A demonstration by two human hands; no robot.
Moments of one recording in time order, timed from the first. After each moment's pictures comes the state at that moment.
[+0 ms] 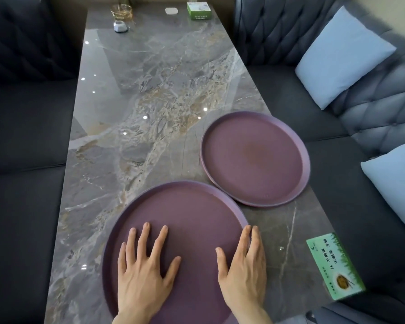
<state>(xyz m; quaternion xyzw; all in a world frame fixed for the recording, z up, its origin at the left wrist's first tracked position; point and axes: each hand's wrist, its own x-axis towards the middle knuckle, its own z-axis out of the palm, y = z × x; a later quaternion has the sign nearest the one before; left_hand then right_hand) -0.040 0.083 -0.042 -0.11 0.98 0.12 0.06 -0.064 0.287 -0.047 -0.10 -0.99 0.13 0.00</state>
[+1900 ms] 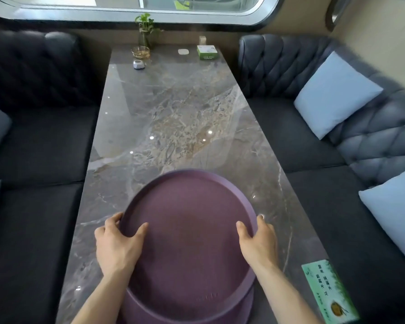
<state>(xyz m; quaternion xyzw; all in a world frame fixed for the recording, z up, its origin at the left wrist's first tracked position) -0.117 0.038 0.053 -0.43 0.81 0.39 -0.03 -0.156 0.302 0.068 -0.23 -0.89 0.37 -0.12</state>
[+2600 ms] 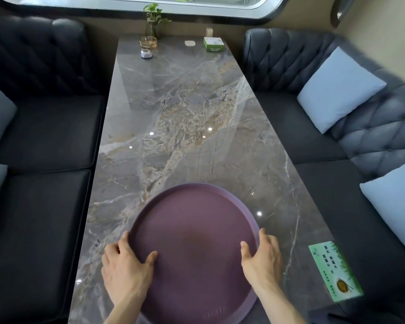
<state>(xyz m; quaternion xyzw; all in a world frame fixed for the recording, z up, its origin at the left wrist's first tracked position) -0.027 0.037 -0.010 -0.39 0.89 0.24 0.02 -0.080 0.291 0.011 -0.21 -0.94 0.24 -0.07</state>
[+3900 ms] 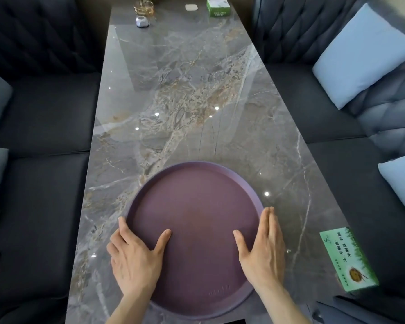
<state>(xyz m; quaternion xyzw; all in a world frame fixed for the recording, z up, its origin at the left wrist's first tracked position) -0.030 0.061 -0.031 -0.38 0.90 0.22 0.00 -0.069 0.302 -0.044 -0.07 -0.99 0.14 0.00</state>
